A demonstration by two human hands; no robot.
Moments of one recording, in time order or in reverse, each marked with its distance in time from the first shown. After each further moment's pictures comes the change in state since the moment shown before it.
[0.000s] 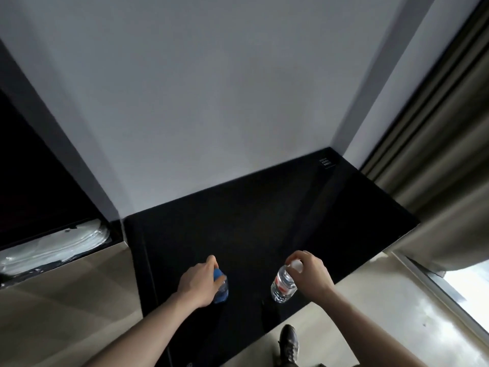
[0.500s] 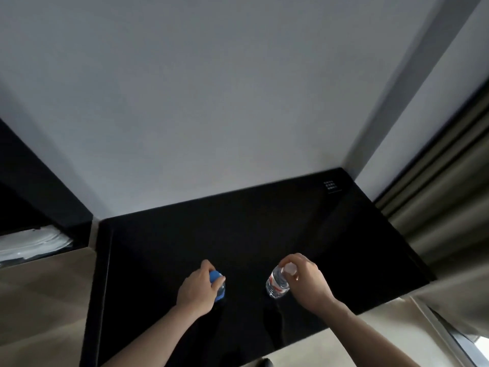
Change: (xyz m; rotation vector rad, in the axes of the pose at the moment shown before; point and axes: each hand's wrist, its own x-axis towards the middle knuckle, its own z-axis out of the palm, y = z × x) left_hand 0.093 0.157 0.030 -0.264 0.160 -0.236; right_hand 0.149 0.091 -0.118 0.005 -0.151 -0.251
